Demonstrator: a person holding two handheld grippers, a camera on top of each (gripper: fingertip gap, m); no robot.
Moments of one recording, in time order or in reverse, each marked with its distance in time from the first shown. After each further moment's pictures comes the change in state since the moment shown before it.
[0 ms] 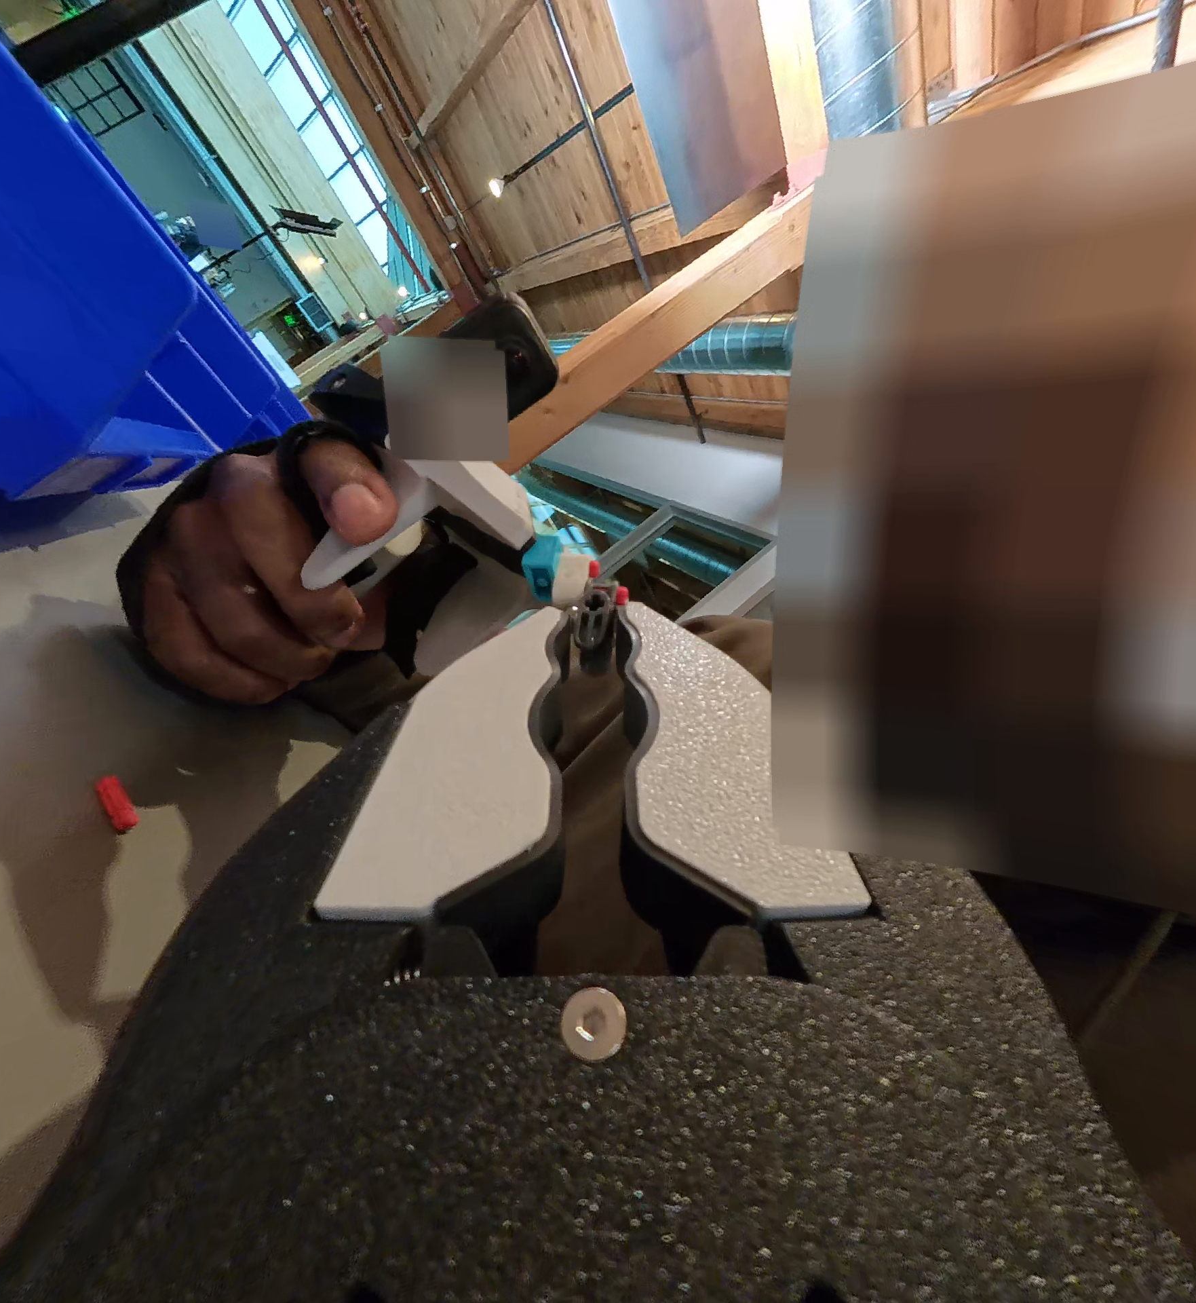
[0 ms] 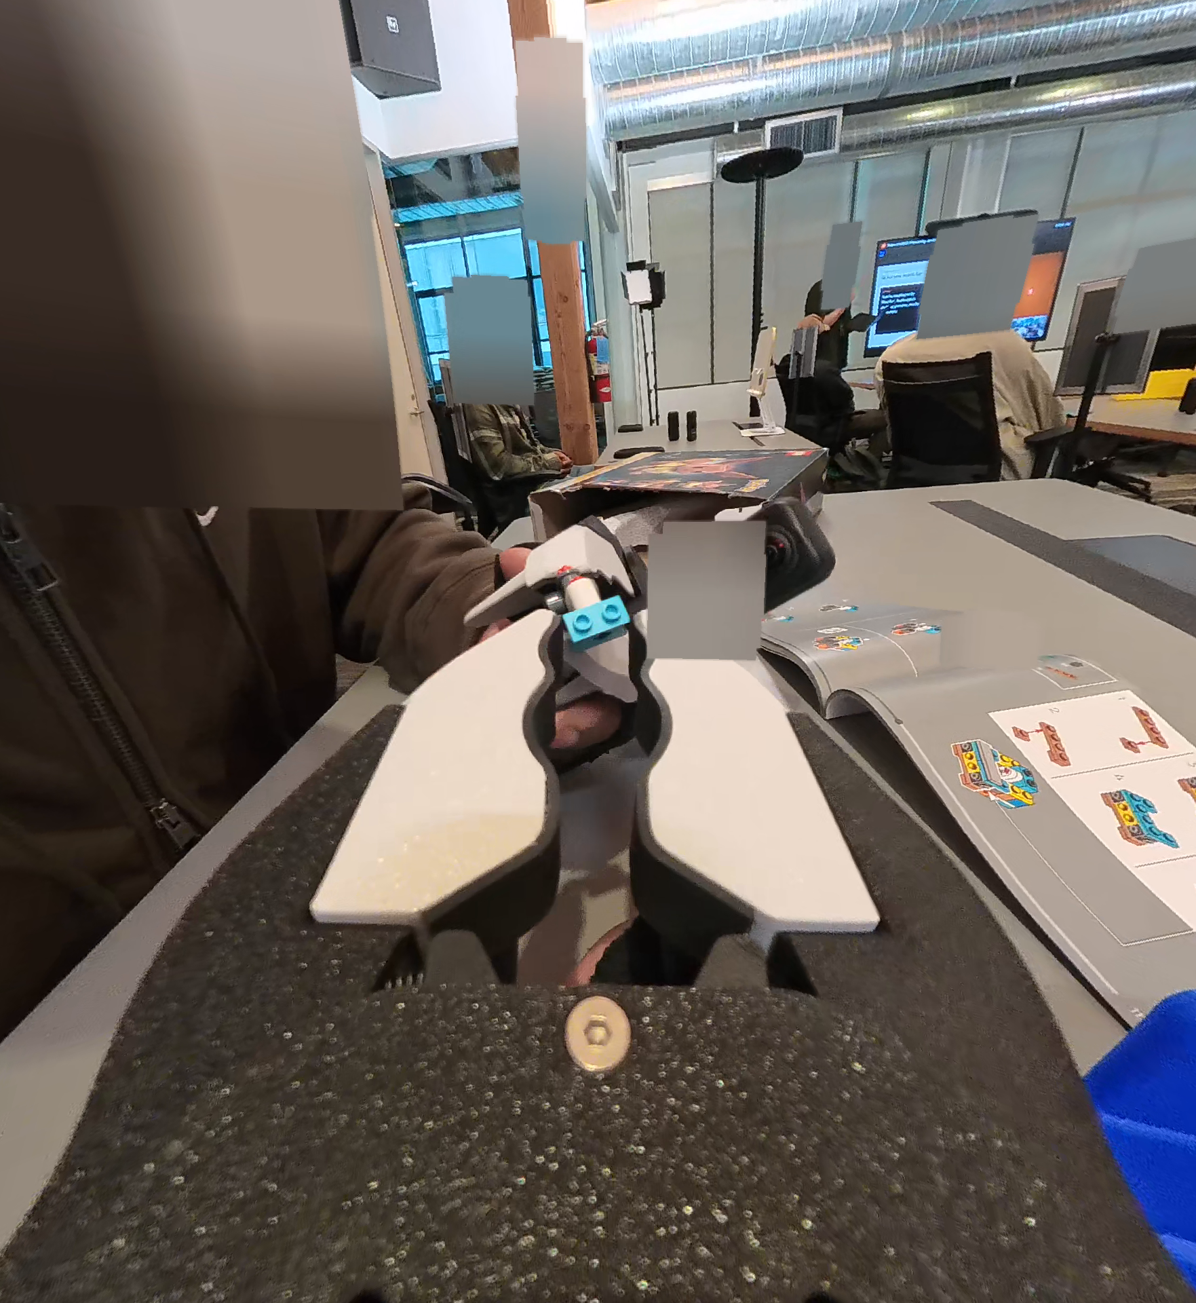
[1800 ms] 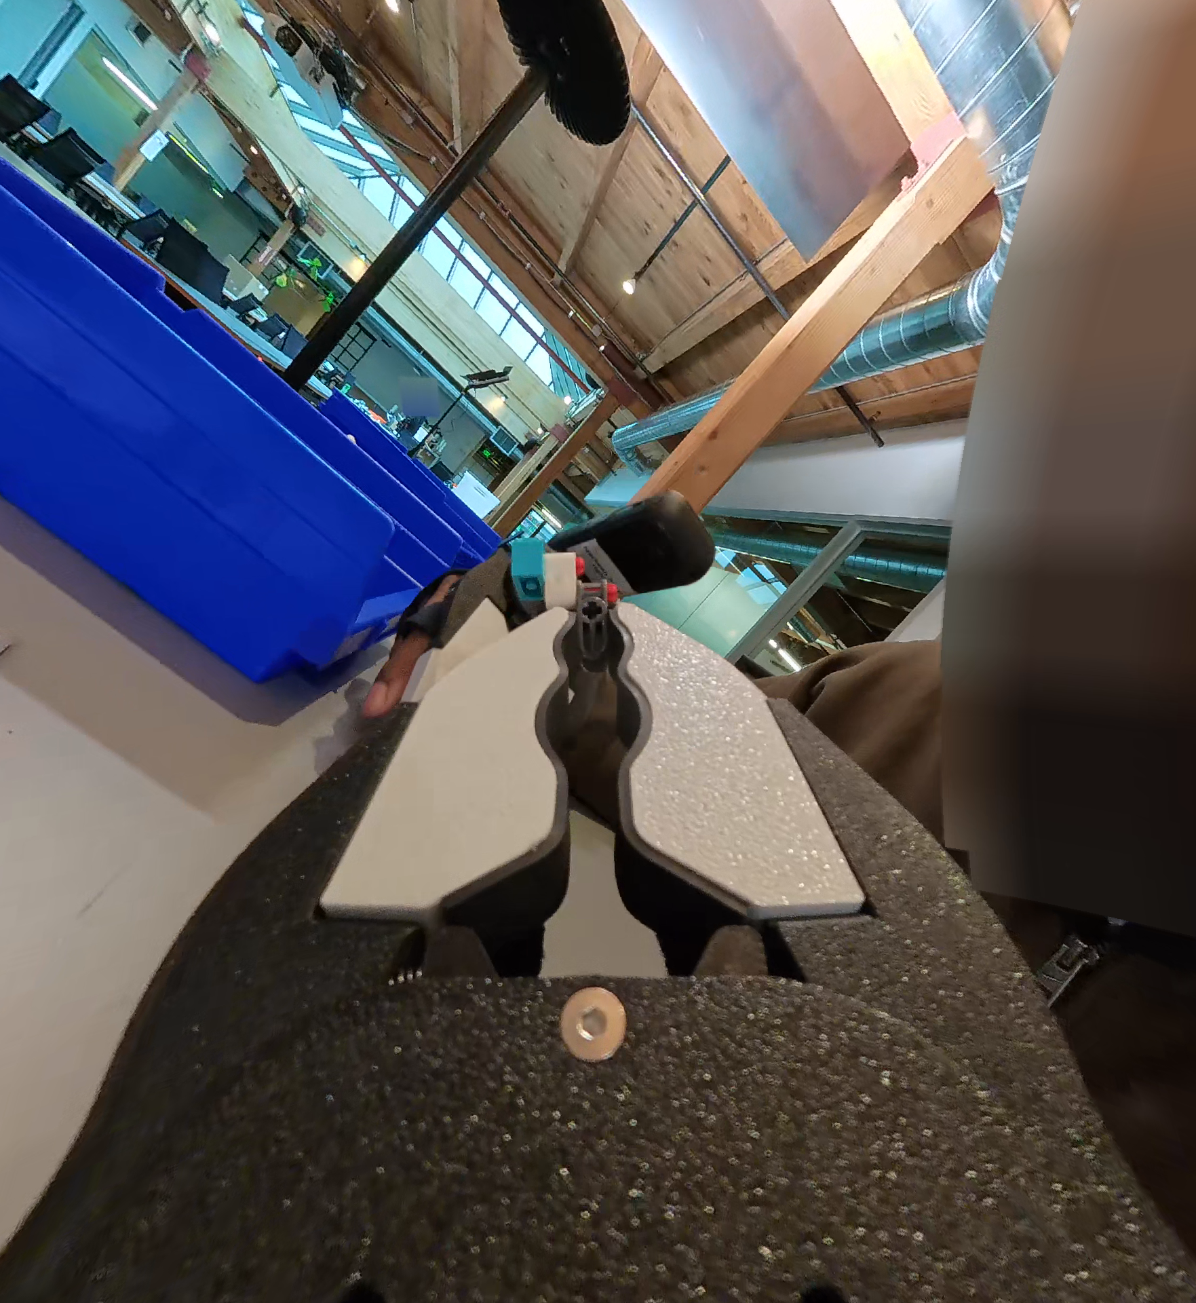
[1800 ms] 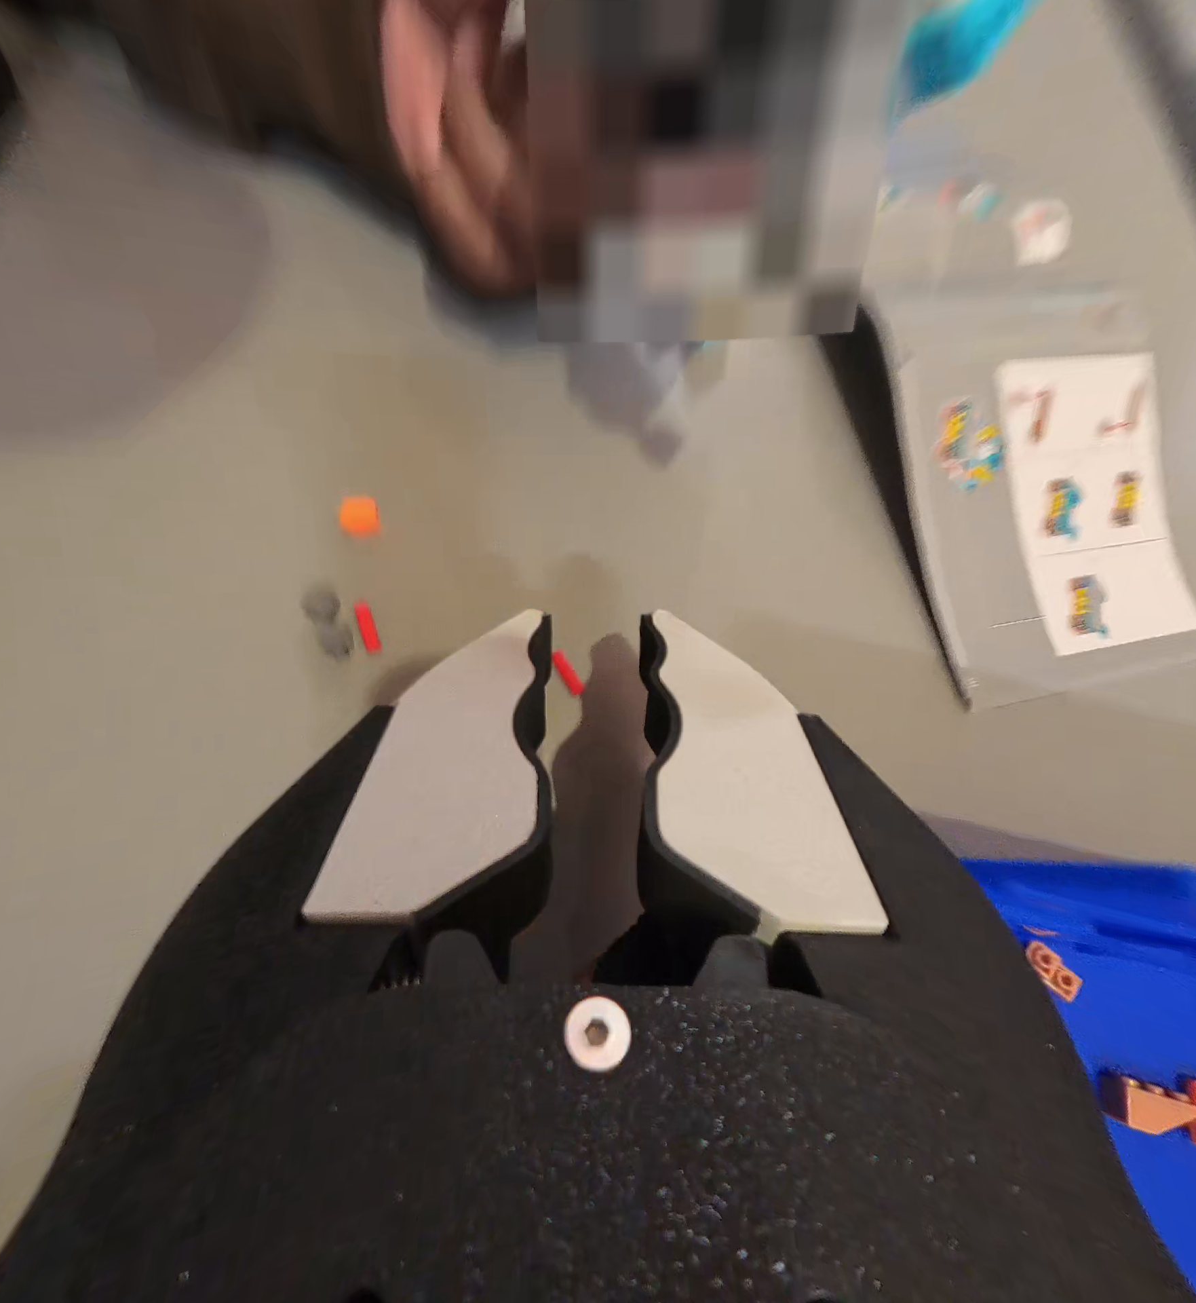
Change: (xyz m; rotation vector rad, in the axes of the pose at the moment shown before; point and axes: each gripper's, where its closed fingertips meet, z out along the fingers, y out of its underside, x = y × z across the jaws) left arm -0.001 -0.043 -0.033 0.091 -0.213 0.339; right arm 0.022 0.095 -0.033 -0.808 0.128 -0.231
